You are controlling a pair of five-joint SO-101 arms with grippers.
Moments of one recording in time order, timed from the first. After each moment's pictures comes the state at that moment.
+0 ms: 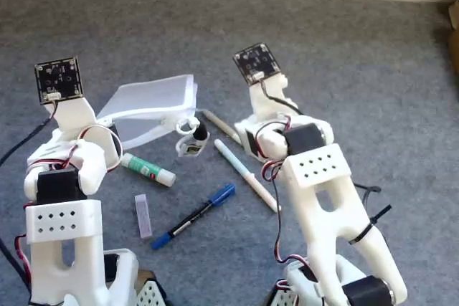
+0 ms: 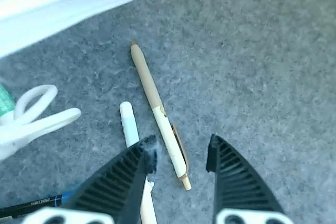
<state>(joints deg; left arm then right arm) -15.6 -53.5 47.6 59.6 11.1 -20.9 -28.0 32.4 54.9 12.2</state>
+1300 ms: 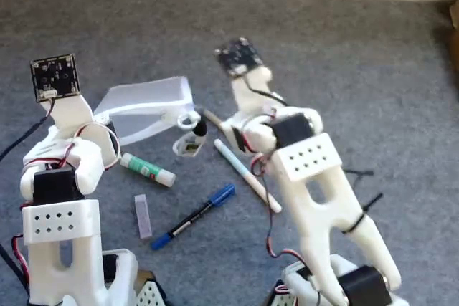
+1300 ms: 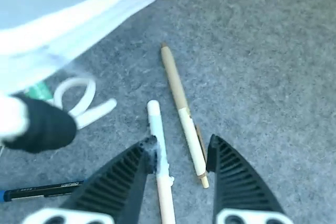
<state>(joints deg) -15.7 -53.4 45.4 60.2 9.4 -26.7 -21.2 19.3 65.5 12.2</state>
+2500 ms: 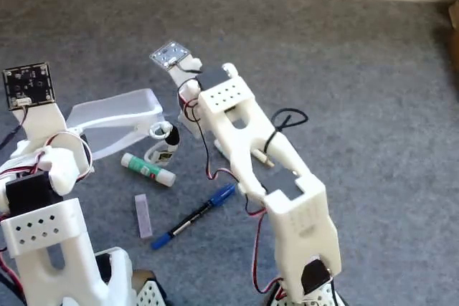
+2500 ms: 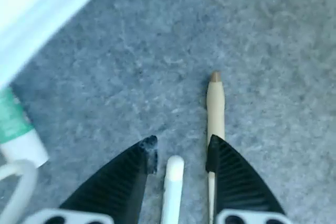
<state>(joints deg) -26.6 -53.4 41.2 70.8 1.0 -32.5 32.2 -24.7 74.1 18.5</state>
